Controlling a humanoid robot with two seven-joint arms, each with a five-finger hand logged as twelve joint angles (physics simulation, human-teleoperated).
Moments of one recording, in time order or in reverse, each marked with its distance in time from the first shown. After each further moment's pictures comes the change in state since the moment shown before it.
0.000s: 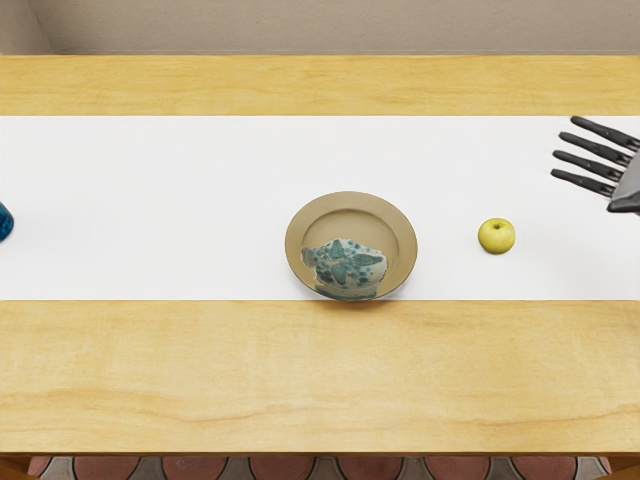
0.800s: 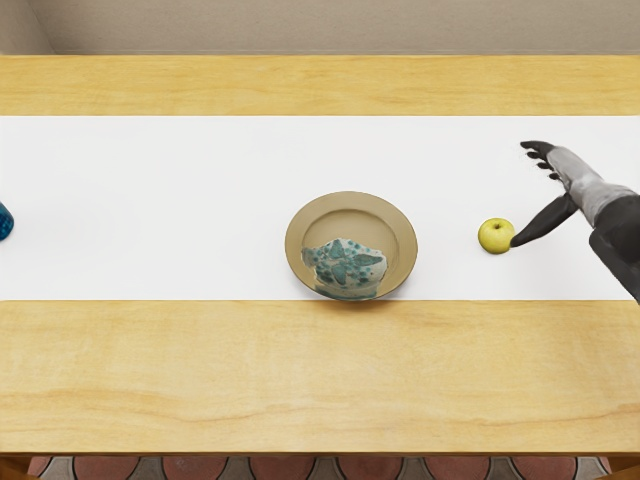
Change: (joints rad) left arm 0.000 0.000 0.000 0.000 0.000 0.000 0.000; right arm 0.290 0.005 -0.681 0.424 -1.204 -0.855 0.000
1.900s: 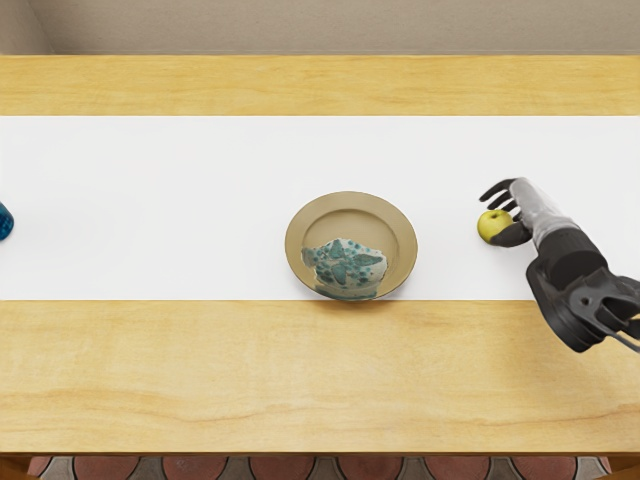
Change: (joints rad) left arm 0.000 0.000 0.000 0.000 0.000 0.000 0.000; right arm 0.187 0.125 -0.438 -0.187 -0.064 -0.260 0.000
